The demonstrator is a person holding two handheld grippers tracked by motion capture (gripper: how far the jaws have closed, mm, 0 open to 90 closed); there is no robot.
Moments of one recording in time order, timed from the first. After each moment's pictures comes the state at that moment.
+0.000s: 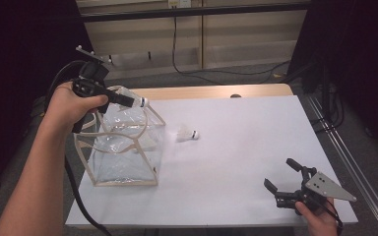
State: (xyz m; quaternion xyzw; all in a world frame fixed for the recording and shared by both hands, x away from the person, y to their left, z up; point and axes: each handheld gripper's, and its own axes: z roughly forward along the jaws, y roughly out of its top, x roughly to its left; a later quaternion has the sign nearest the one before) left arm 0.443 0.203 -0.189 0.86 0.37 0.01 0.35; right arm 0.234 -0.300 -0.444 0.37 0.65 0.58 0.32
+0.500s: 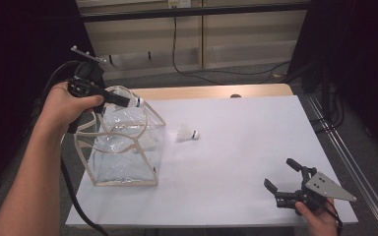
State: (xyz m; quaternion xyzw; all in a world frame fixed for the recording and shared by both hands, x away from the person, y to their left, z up) left arm 0.444 0.212 -0.190 0.86 0.38 0.01 0.35; right arm 0.234 -0.300 -0.444 0.37 0.65 0.58 0.32
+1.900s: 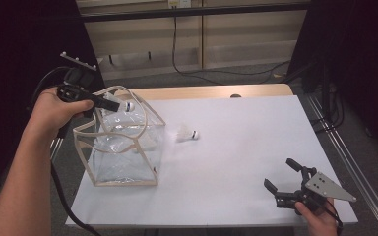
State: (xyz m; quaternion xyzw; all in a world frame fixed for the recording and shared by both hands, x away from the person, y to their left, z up) left arm 0.442 0.236 -0.199 0.85 0.40 0.01 0.33; right arm 0.233 -0.300 -0.444 0.37 0.65 0.58 0.32
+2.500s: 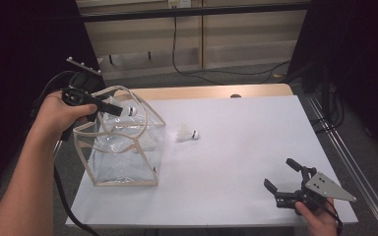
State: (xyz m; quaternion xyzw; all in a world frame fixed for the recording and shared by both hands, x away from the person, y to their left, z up) left arm 0.442 0.232 -0.210 0.86 0.39 0.00 0.32; right arm 0.233 -0.300 -0.444 0.37 0.65 0.58 0.32
